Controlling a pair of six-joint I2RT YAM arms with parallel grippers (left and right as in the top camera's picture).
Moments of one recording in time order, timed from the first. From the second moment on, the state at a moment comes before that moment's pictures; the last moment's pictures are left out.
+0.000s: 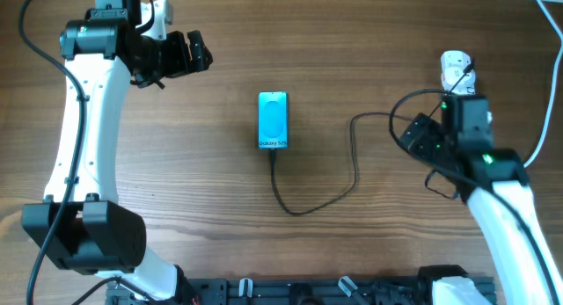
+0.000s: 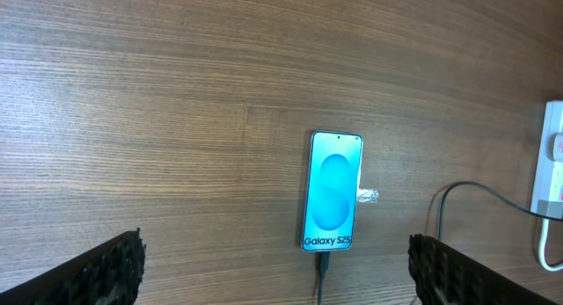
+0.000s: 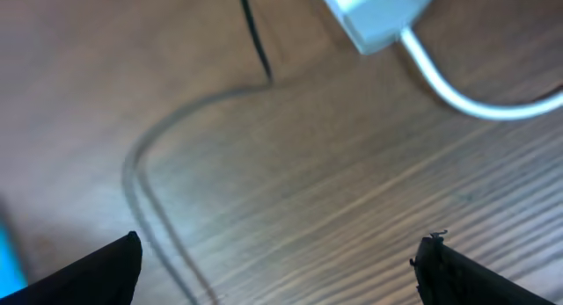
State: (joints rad) left arm 0.01 1.78 1.77 -1.14 0.30 -0.19; right arm 0.05 1.12 0.89 -0.81 0.14 0.63
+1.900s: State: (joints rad) left arm 0.01 1.78 1.77 -1.14 0.30 -0.19; right arm 0.11 0.02 0.01 0.06 0.02 0.16
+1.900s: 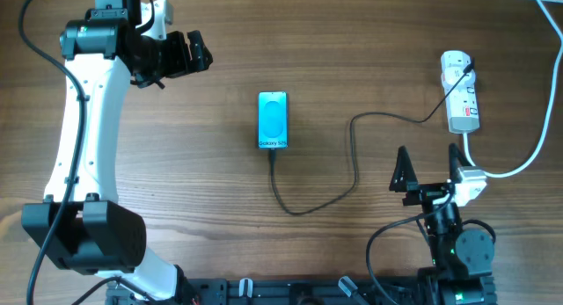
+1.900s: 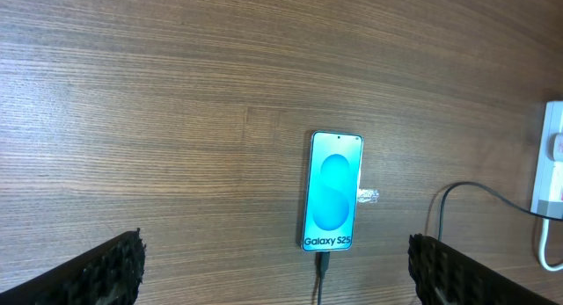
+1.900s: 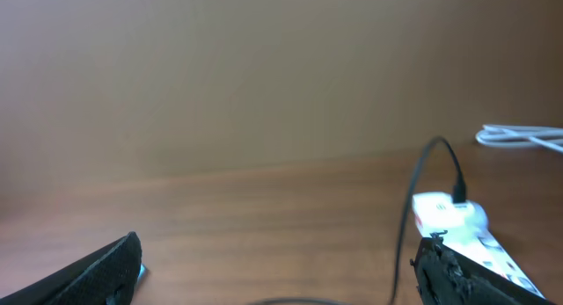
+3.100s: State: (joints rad) left arm 0.01 1.78 1.77 -1.14 0.30 -0.19; right arm -0.01 0.02 0.01 0.00 0.01 -0.04
